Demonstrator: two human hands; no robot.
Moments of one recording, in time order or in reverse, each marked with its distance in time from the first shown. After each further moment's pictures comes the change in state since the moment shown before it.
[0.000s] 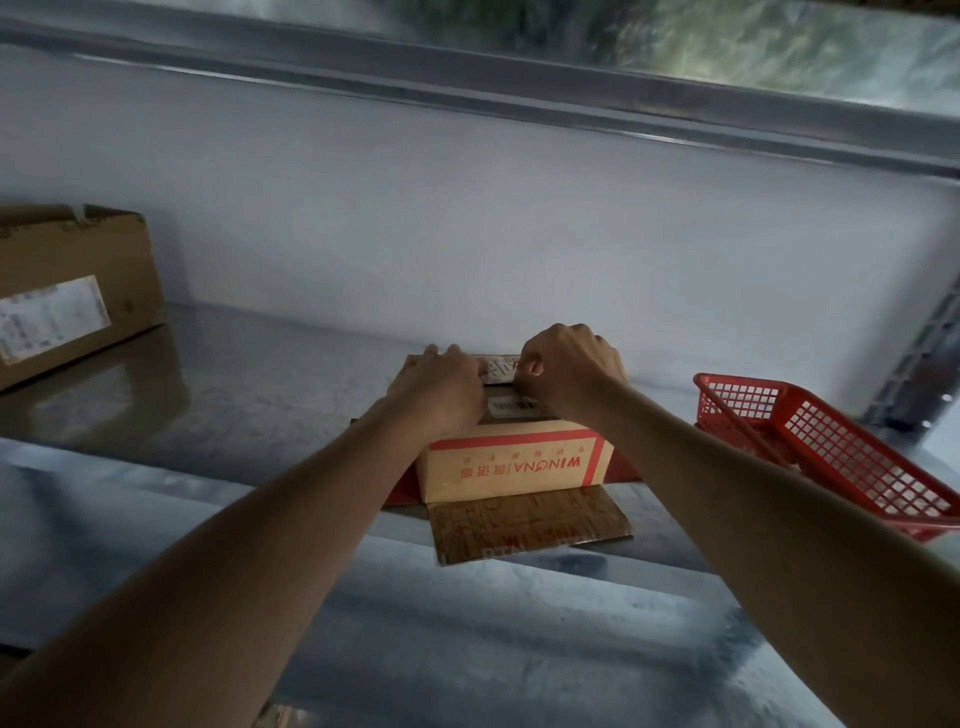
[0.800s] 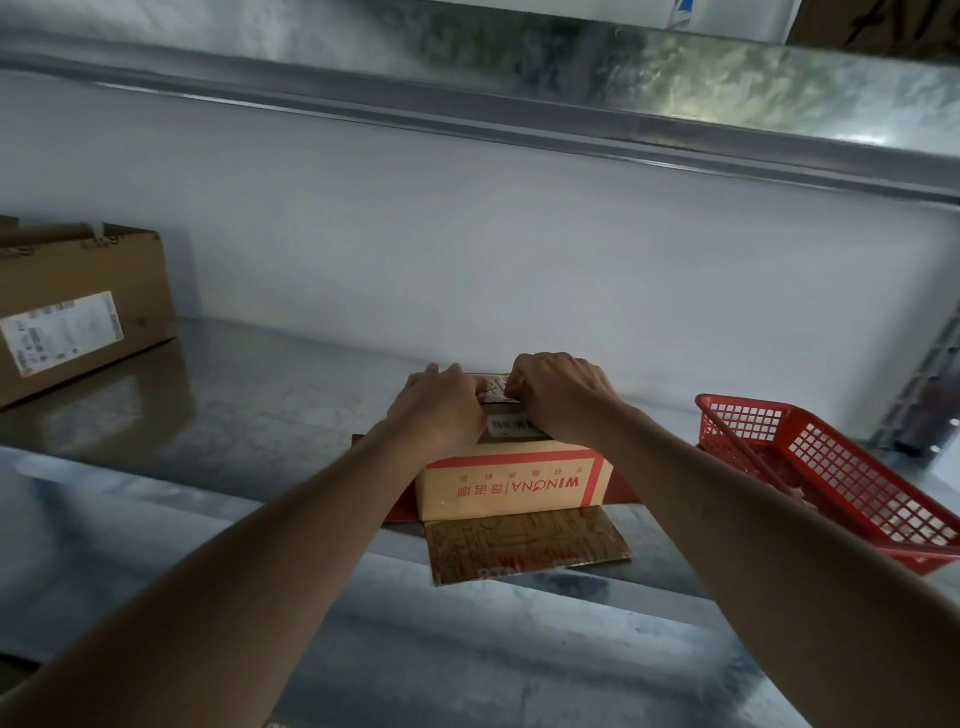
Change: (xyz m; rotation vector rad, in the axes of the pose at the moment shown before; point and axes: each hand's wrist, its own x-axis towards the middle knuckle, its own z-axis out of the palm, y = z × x) left_hand 0.000 0.001 0.003 -0.072 0.021 -0.041; right_hand 0.007 0.003 0.003 -0.089 -0.137 -0.097
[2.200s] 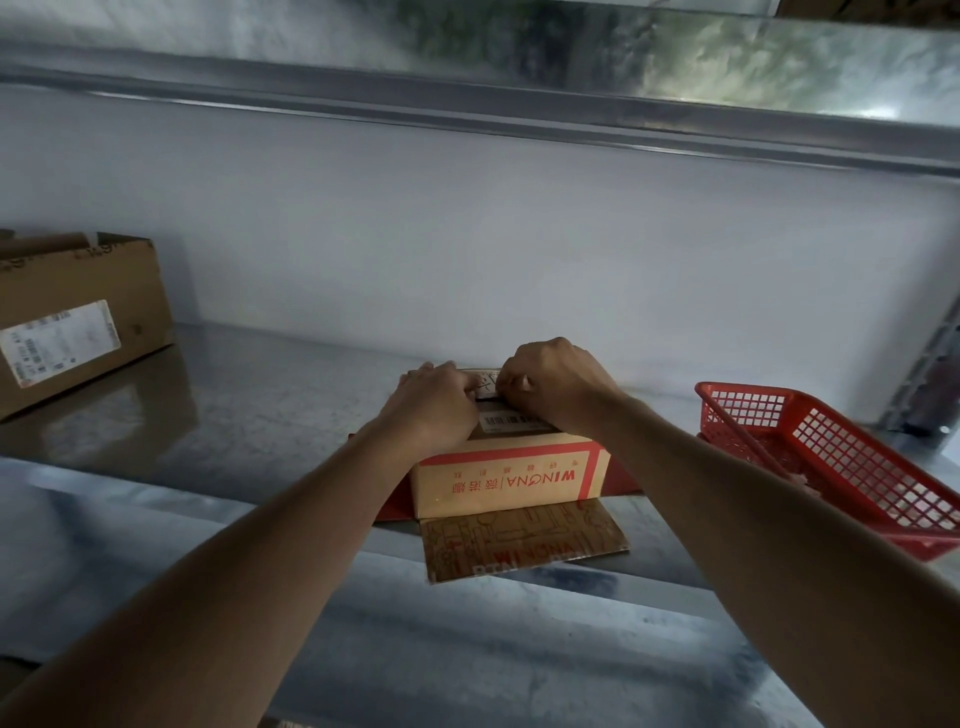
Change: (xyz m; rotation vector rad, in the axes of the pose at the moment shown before) left_hand 0.008 -0.010 0.007 -0.104 0.037 -0.019; right_hand -0.002 0.015 0.000 0.106 0.122 -0.235
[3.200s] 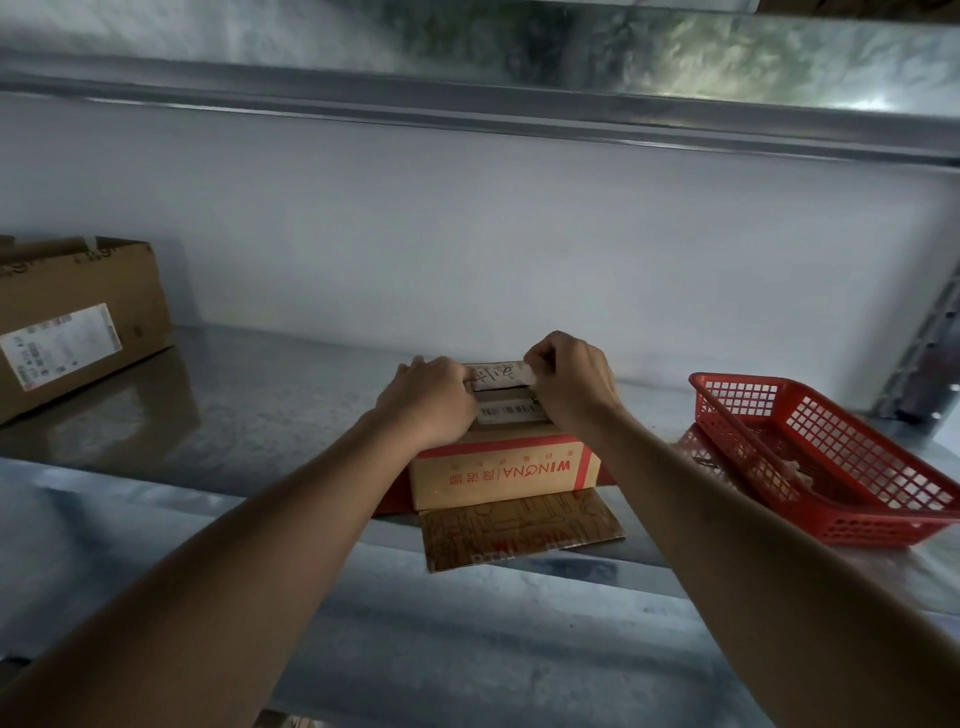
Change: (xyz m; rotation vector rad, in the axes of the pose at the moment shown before) left_hand -0.005 0.006 -0.006 0.036 -0.004 -0.002; right_hand -0.010 0.000 0.020 0.400 0.252 0.536
